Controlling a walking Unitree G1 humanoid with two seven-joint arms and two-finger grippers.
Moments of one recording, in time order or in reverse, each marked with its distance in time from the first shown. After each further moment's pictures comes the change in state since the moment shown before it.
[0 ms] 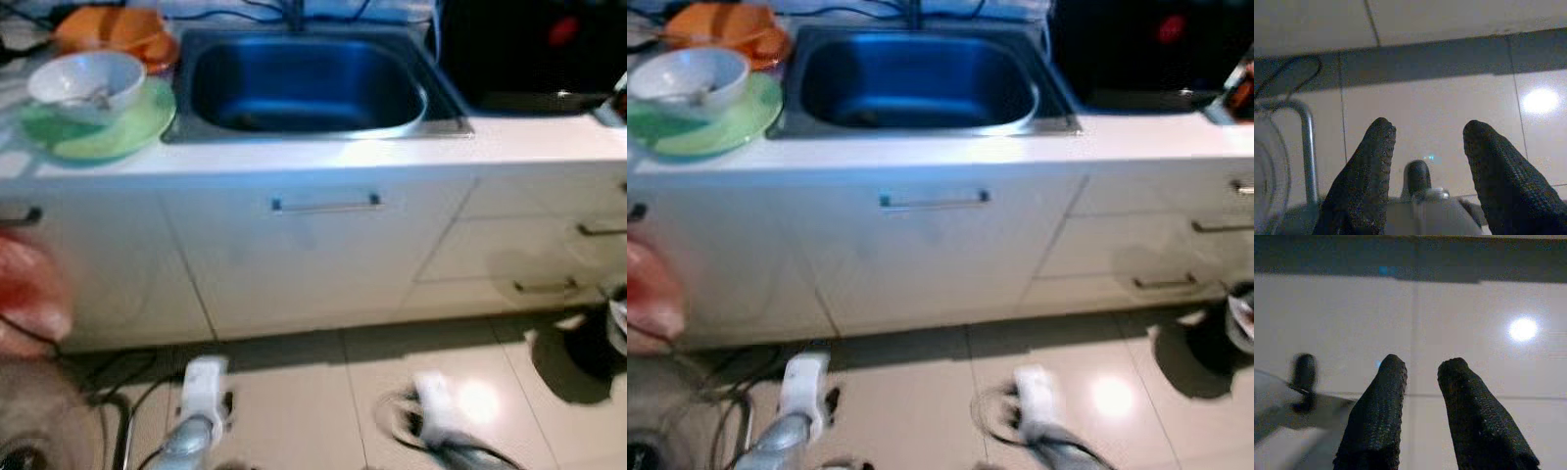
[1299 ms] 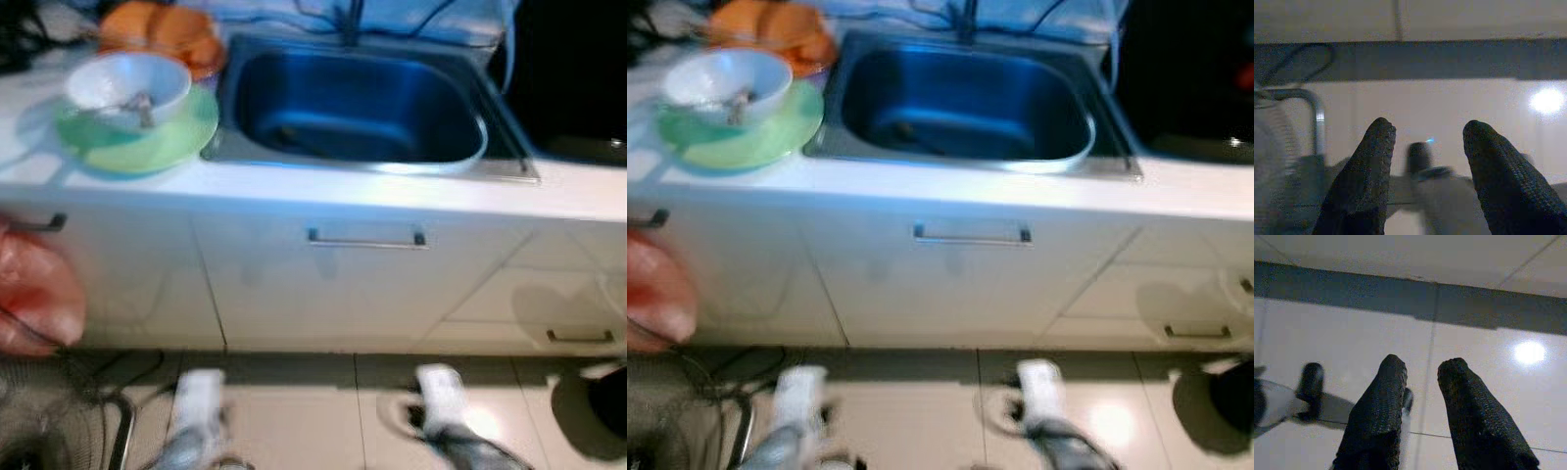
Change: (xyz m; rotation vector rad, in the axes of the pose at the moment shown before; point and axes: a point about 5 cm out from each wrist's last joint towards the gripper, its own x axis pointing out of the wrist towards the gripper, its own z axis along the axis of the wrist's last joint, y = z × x) left arm -0.002 0.021 -0.013 0.041 0.048 0.054; right arm 0.008 0.020 0.021 0.004 -0.054 0.055
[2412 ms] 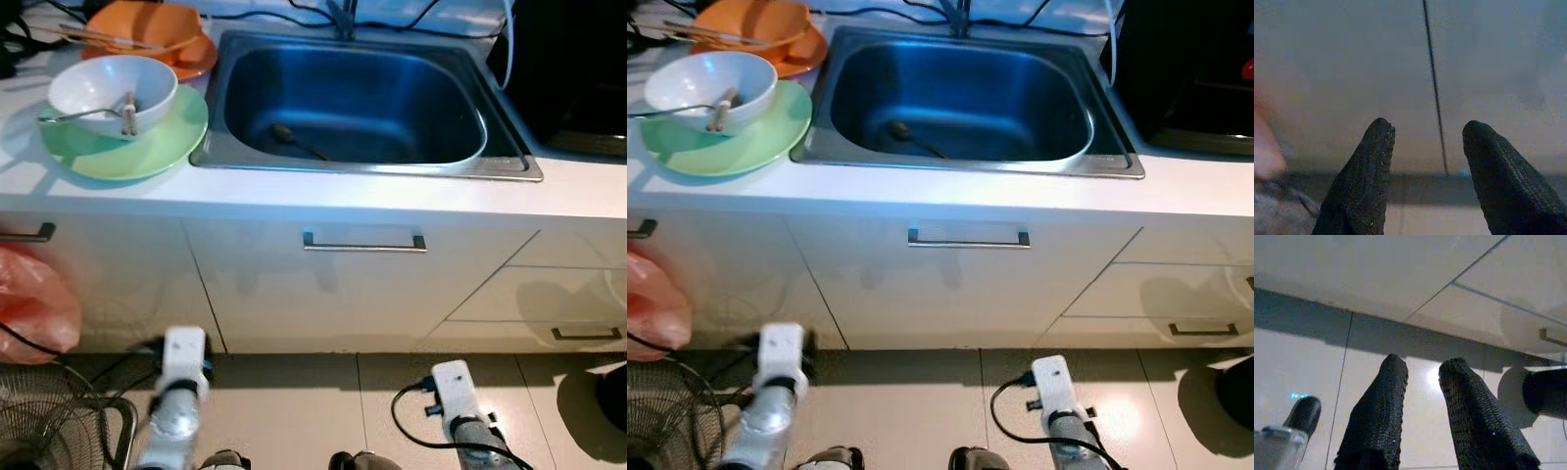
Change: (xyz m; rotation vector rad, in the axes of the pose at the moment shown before) left arm -0.013 0.013 0.082 0.066 -0.558 0.182; right arm -0.011 -0.028 0.007 -0.223 -0.162 -0.349
